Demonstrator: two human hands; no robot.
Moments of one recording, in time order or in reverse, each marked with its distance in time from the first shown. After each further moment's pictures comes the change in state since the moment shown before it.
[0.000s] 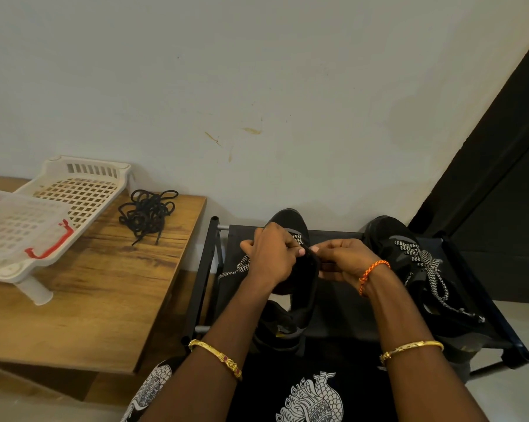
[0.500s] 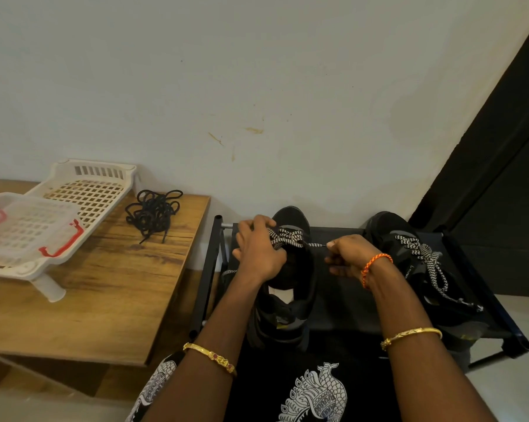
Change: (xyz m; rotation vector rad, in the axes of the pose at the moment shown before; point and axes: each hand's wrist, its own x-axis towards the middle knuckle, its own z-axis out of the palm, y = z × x) left_hand -0.006 -0.019 -0.011 -0.134 0.032 -0.143; right_hand 0.012 0.001 -0.002 -0.066 0.121 0.078
